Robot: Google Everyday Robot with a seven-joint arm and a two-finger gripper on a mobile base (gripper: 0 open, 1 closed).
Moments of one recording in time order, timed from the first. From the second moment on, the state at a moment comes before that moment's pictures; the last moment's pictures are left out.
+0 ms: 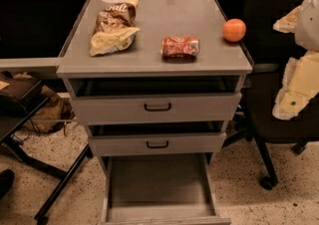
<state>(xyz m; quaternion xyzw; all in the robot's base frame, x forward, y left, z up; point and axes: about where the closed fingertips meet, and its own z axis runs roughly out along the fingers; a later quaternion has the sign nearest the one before) 0.439 -0.213 0.988 -0.60 0.78 -0.05 0.18</state>
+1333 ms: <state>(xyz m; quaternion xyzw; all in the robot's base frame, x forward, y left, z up) 0.570 -0.198 0.954 -0.62 0.75 -0.03 0.24</state>
